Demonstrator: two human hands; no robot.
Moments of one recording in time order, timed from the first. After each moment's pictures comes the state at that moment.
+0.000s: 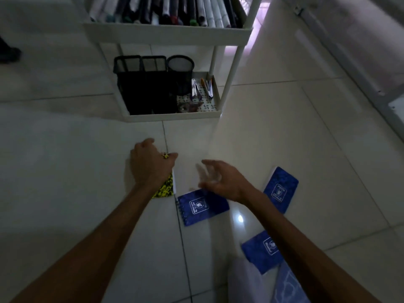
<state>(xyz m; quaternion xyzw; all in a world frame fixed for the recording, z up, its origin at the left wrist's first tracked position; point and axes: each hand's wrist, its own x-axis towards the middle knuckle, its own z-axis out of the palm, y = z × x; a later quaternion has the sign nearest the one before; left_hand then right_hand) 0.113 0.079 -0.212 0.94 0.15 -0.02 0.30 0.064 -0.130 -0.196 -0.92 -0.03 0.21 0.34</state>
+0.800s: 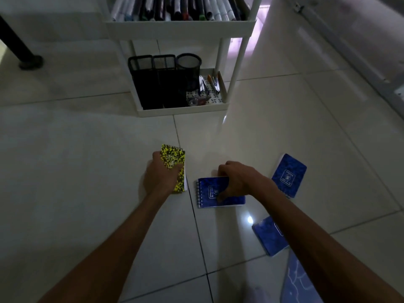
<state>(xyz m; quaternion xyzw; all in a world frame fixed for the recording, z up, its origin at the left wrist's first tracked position) 0.056 0.095 -0.225 0.90 0.19 -0.07 0.38 0.045 -0.122 -0.197 -0.95 -0.10 0.30 0.08</state>
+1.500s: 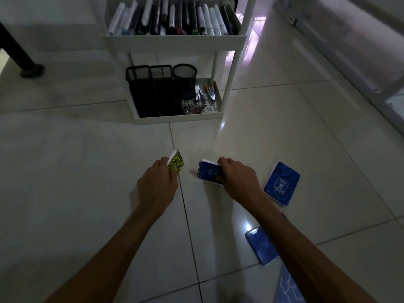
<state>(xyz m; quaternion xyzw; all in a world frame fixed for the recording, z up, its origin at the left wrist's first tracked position) 0.041 0.086 -0.209 0.98 0.02 0.03 0.18 0.033 -0.122 -0.190 -0.99 -0.07 0.05 0.06</state>
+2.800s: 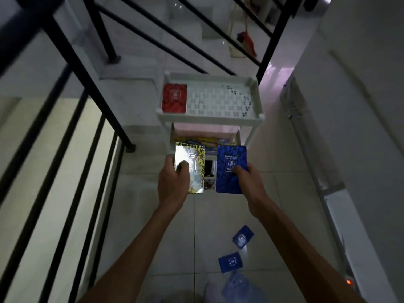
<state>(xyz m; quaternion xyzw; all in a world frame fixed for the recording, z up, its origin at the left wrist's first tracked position) 0.097 0.079 0.483 0.82 0.23 0.09 0.52 0.108 -0.097 0.499 -0.72 0.23 0.13 0.65</state>
